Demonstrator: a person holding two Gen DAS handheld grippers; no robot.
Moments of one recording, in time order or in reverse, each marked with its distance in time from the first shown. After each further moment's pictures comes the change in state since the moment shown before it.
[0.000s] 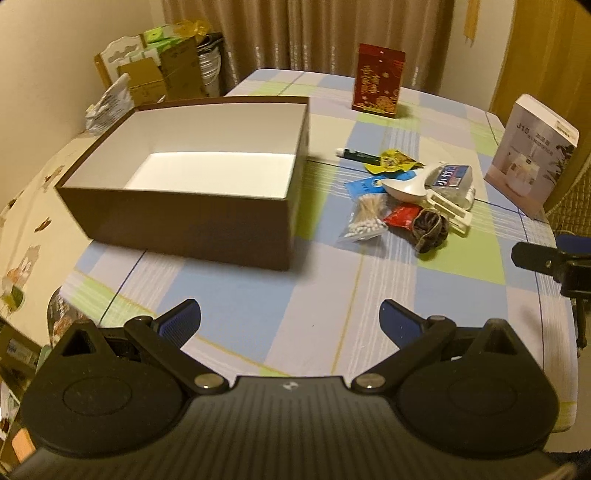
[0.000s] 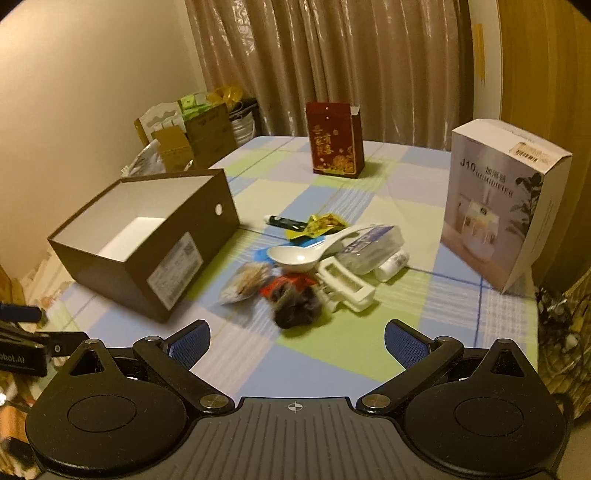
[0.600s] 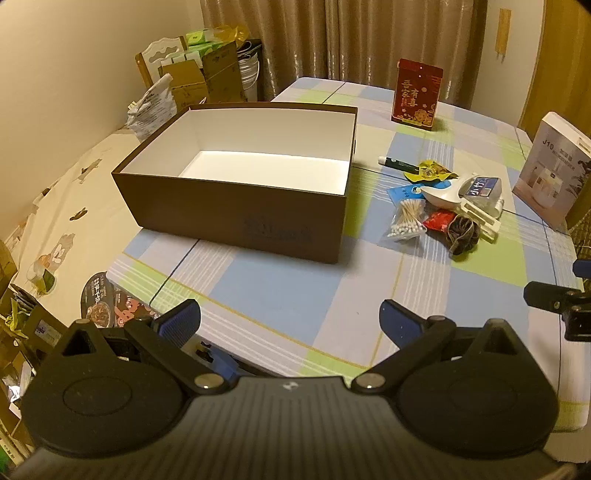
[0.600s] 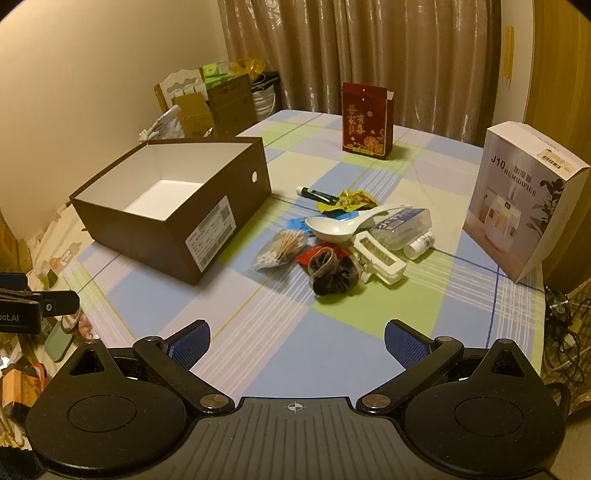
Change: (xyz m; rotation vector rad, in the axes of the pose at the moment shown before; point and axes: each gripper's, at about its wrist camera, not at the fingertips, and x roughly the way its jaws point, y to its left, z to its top) left arm -0.037 0.033 -0.020 -0.069 -0.025 0.102; right arm -0.013 0.049 -0.011 -0.075 0.089 0.004
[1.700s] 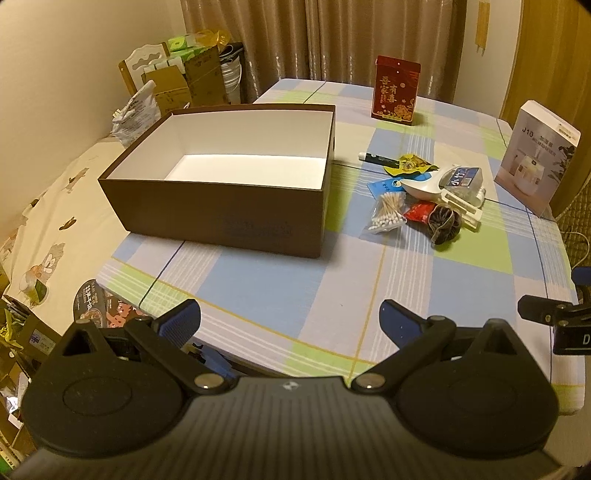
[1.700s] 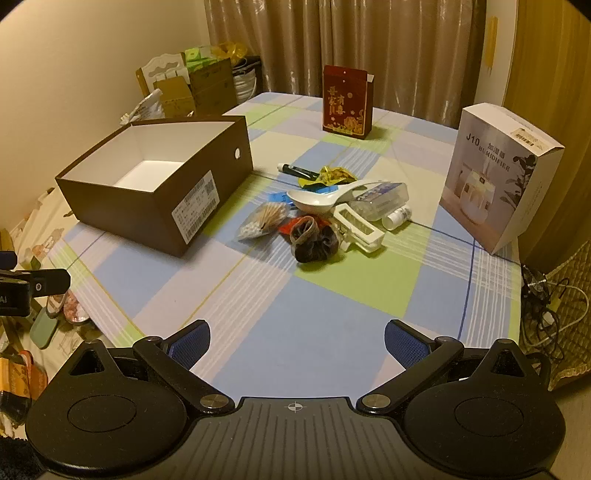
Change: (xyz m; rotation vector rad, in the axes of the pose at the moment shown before) left arm -0.009 -0.009 -0.008 0.050 -0.009 -0.039; right arm -0.015 0.007 -0.020 0.011 0.059 -0.076
